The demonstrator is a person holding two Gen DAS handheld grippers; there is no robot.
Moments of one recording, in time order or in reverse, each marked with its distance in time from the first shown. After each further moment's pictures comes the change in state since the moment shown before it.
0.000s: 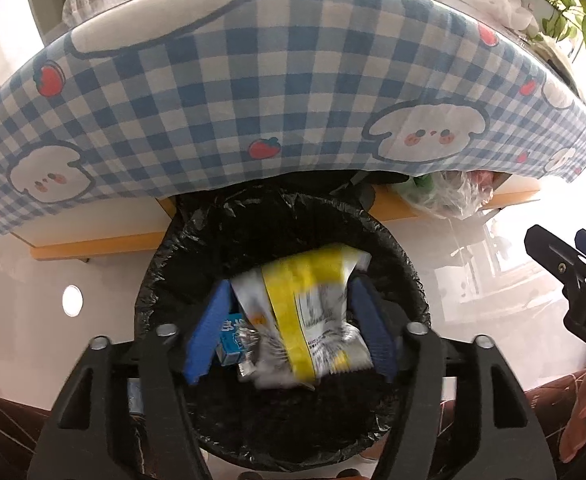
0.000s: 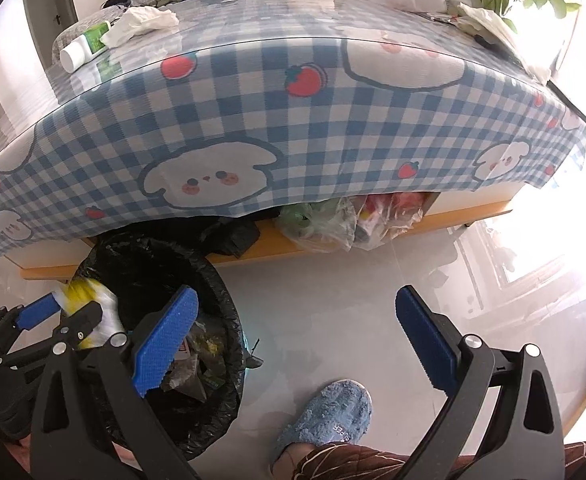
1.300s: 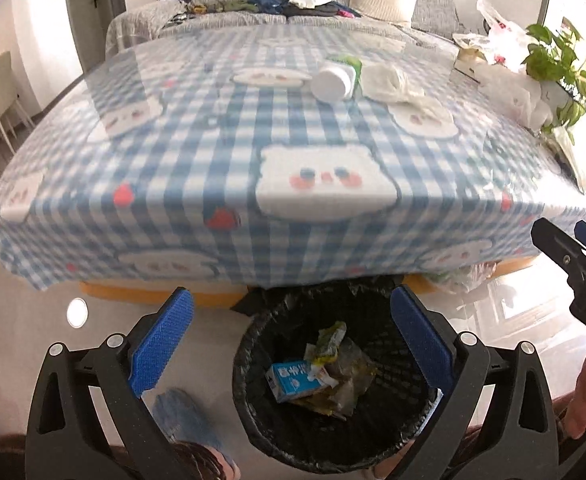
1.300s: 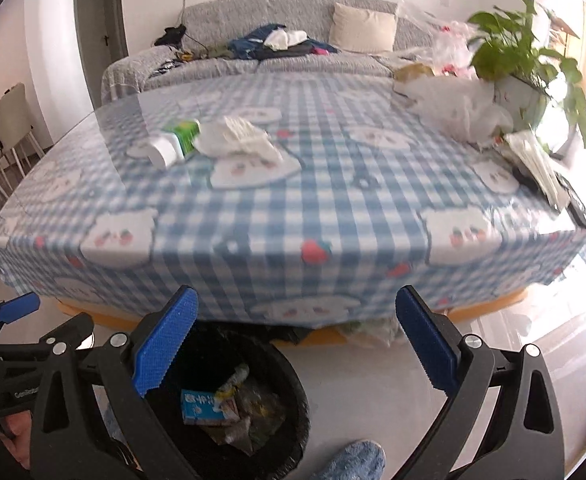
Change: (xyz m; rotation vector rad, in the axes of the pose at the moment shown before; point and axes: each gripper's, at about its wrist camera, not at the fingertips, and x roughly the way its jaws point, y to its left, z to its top) left arm -0.098 0.081 0.066 -0.078 -0.154 0.042; right arm -0.084 0.071 0.080 -0.108 -0.223 0.083
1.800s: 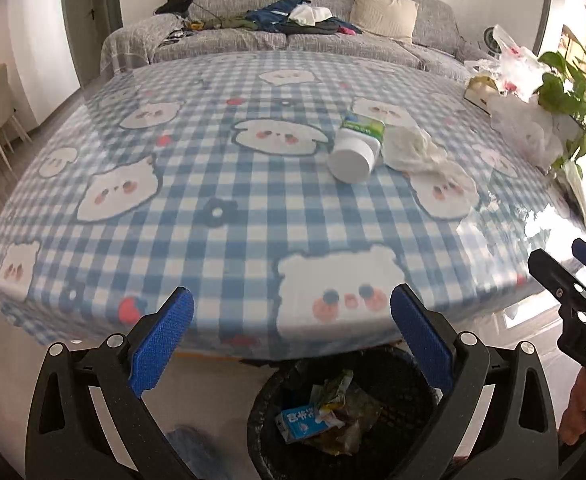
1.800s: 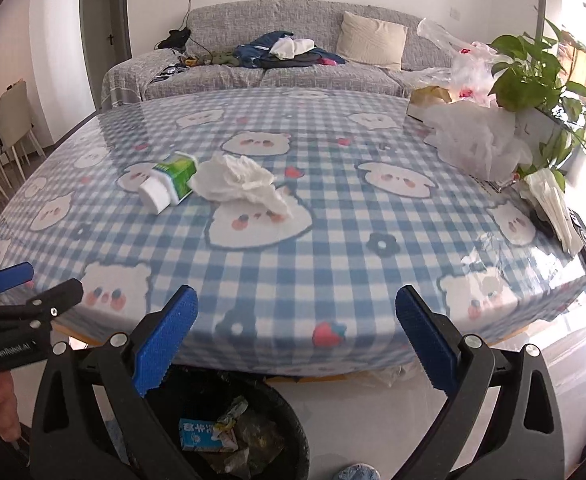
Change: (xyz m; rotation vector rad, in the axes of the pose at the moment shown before) left arm 0.018 0.014 0.077 0.007 -0.041 -0.010; right arm 0.032 0.007 0.052 -0.026 -0.015 -0.002
